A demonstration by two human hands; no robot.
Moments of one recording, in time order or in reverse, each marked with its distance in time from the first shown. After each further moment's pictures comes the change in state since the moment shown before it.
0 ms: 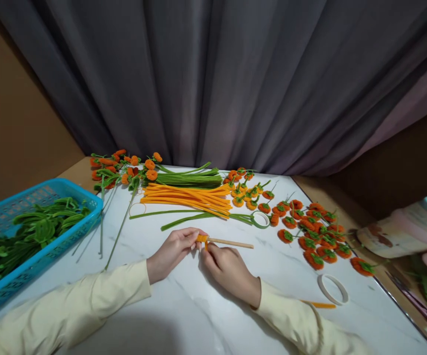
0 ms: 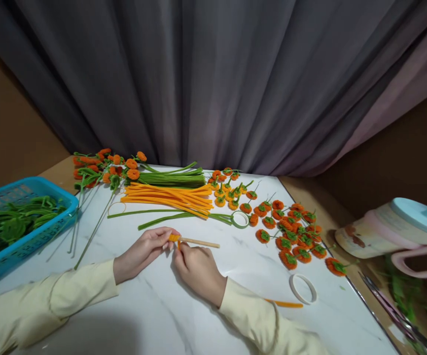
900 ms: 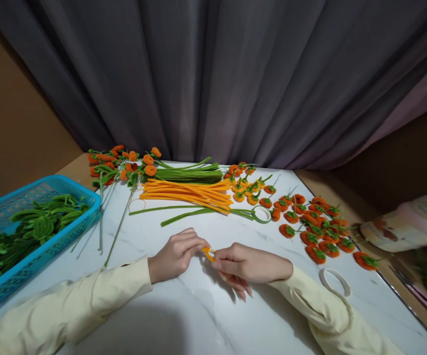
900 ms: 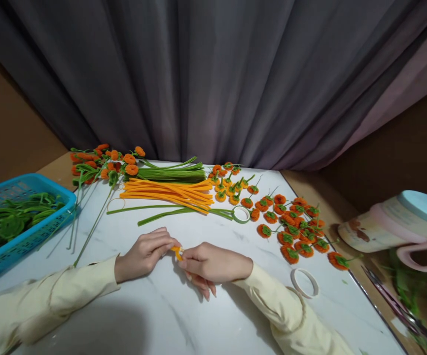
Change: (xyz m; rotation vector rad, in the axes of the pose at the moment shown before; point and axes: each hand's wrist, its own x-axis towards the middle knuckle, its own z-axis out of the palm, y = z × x) left_hand -0.012 0.006 0.000 0.937 -0.152 0.642; right_hand -0.002 0.019 -0.052 0.918 -0.771 0.051
